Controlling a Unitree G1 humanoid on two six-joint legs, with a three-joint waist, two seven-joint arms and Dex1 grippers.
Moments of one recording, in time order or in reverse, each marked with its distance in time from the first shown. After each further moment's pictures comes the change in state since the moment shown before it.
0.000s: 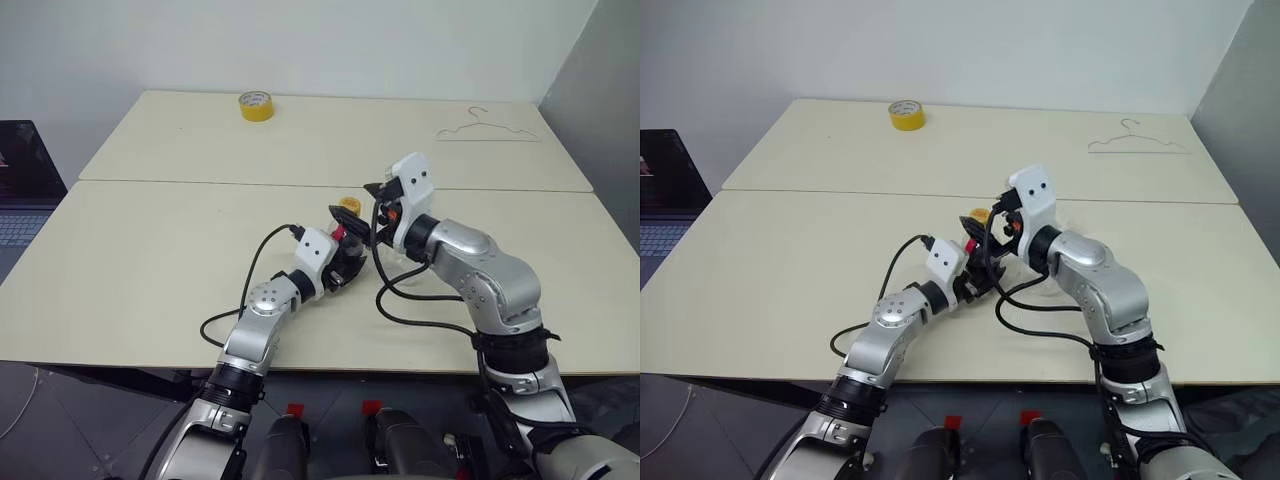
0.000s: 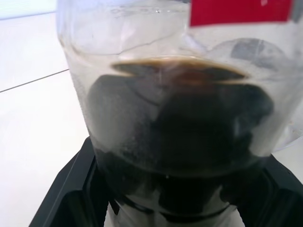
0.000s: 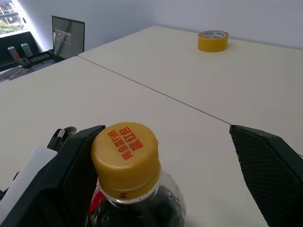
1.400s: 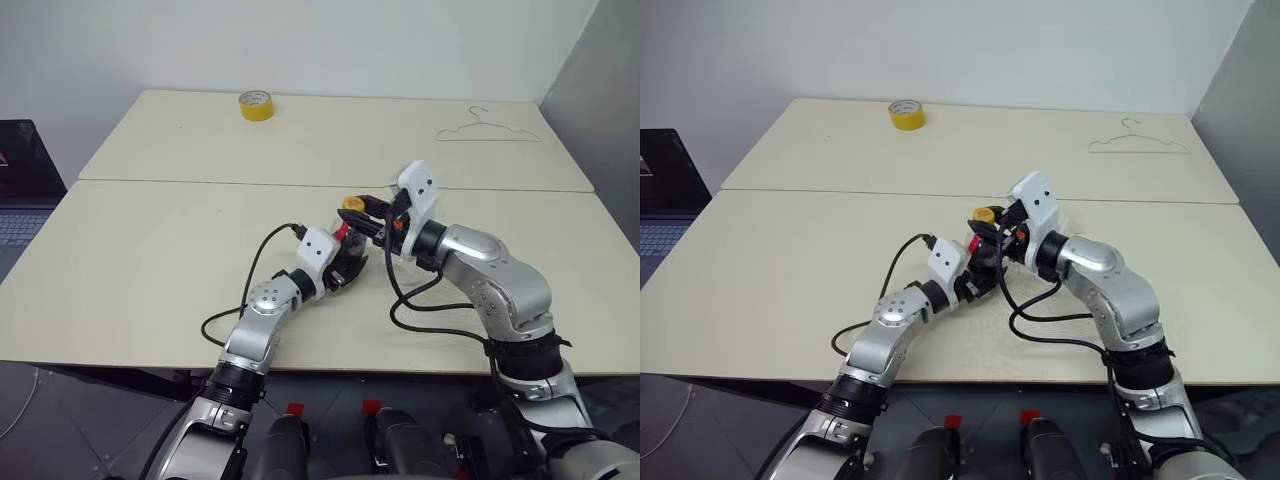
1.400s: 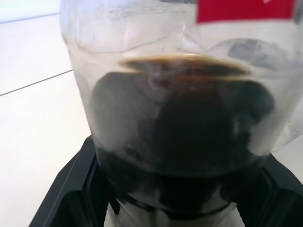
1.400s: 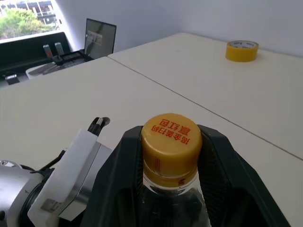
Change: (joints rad) left arm -0.007 -0.001 -0.002 0.011 0.013 -0.017 -0.004; right arm 0.038 -0.046 -0.007 -0.009 0.073 -0.061 0.121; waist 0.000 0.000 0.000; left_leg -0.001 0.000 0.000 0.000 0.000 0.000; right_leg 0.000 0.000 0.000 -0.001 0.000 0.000
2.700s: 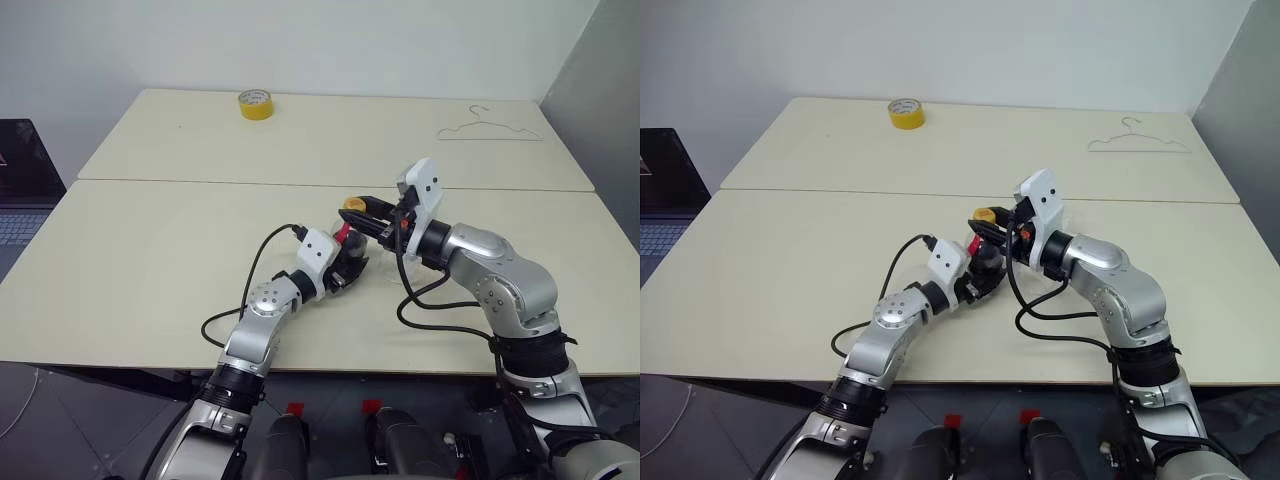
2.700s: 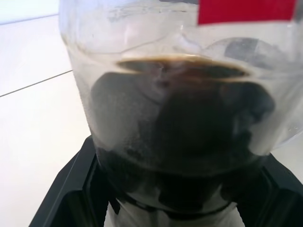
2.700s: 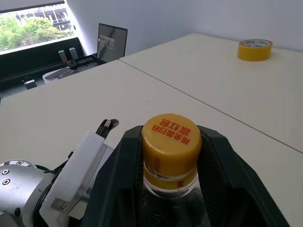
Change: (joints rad) left arm 0.020 0.001 -0.003 -0.021 0.010 0.001 -0.014; right arm -0.005 -0.044 0.000 0.023 0.052 -0.030 0.053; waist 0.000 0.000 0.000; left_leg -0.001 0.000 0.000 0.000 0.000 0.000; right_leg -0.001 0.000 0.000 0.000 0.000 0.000
